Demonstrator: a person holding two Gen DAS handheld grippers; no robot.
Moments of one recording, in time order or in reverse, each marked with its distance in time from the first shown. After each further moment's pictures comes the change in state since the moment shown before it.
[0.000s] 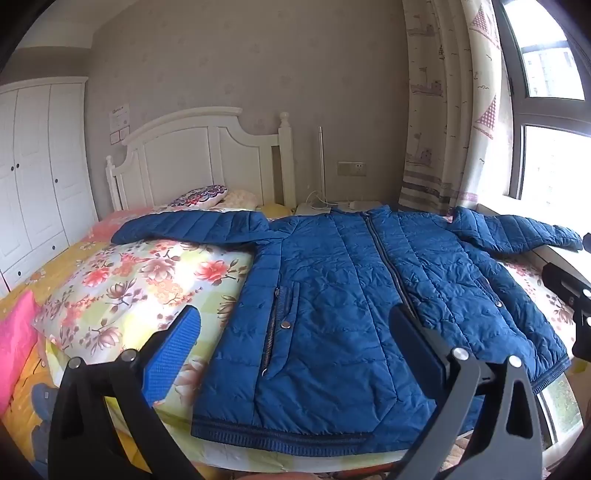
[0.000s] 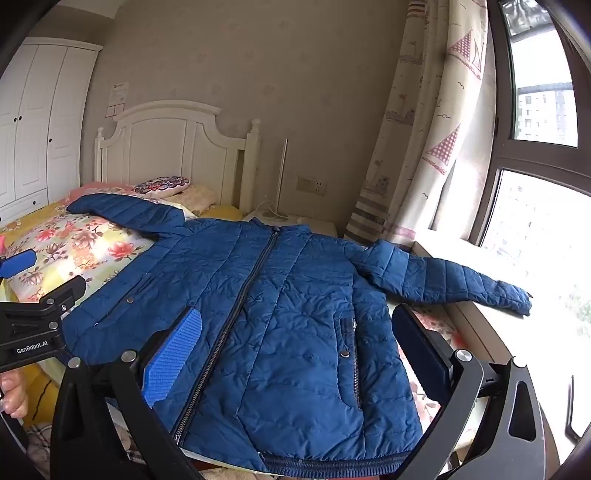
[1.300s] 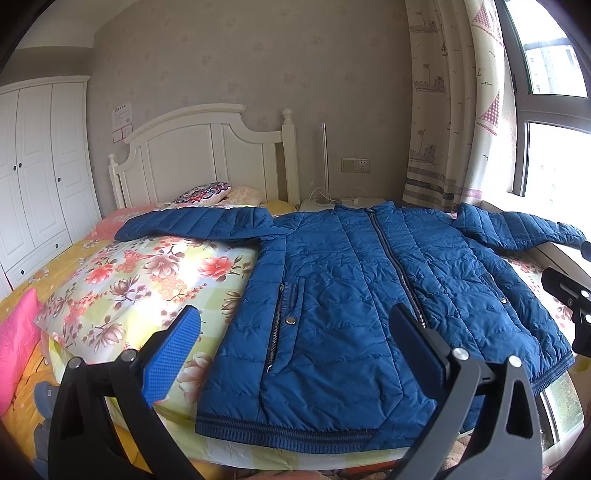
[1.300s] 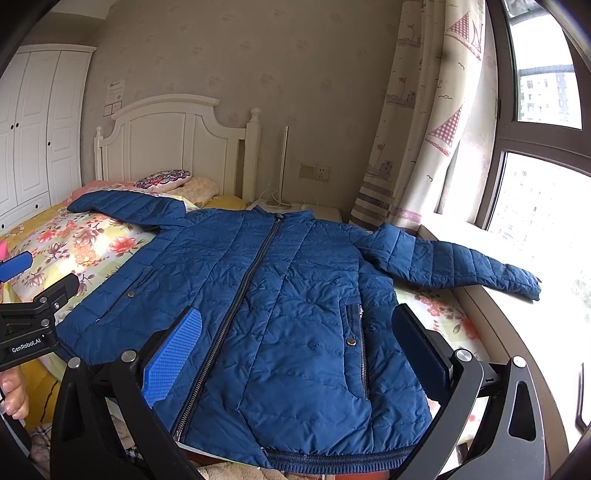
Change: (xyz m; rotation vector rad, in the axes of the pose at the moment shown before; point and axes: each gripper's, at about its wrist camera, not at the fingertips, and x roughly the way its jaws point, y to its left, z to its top) left arm 0.003 0.010 -0.004 -0.018 0.012 0.005; right arm 0.014 -0.003 -0.011 0.033 0.041 0.024
